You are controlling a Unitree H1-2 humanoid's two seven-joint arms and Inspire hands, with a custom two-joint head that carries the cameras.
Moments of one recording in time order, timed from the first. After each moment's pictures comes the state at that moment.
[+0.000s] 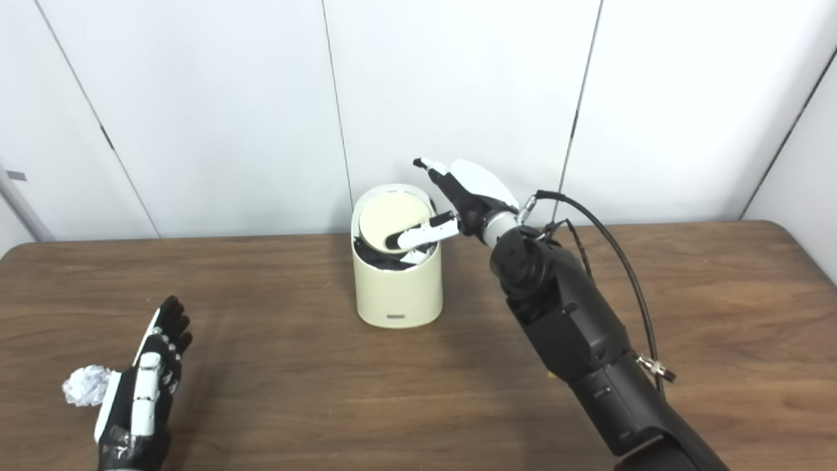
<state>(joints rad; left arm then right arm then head) 0.06 0.09 0.15 -0.06 -0.12 -0.21 -0.07 -0.77 -0.25 0.31 0.16 -0.63 0.43 0.29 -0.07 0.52</state>
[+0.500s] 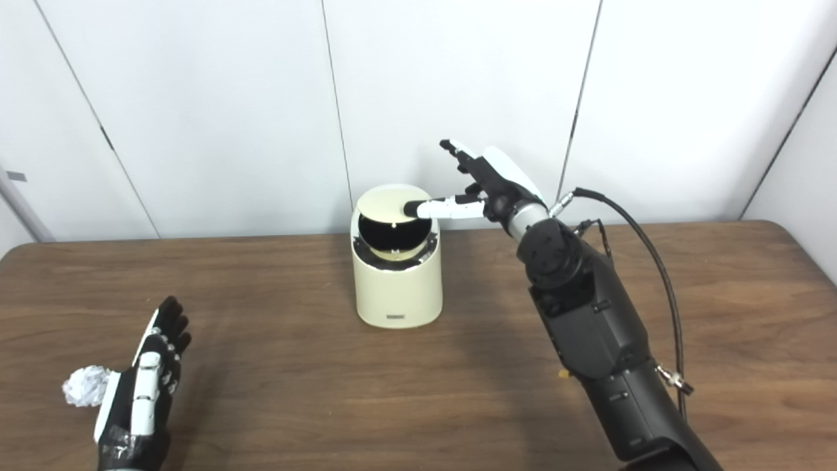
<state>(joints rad) 0.05 0.09 0.15 -0.06 -0.12 -0.21 -0.07 -0.73 -0.24 0.17 0.10 -0.51 0.47 0.30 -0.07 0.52</state>
